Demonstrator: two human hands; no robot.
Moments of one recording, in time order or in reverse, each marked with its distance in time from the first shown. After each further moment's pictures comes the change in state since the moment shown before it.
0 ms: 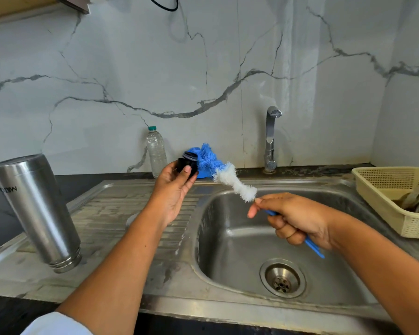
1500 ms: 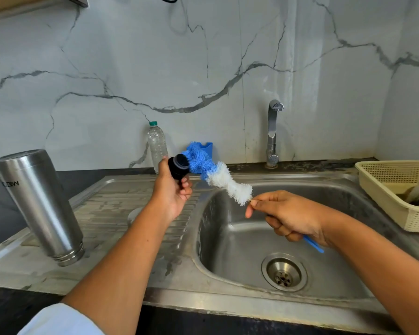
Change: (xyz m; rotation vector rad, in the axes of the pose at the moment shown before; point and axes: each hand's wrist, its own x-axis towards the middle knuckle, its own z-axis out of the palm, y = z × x) left_hand -0.009 0.007 0.006 0.001 0.186 -0.224; right_hand 0.001 0.005 0.007 -0.185 -0.010 -0.077
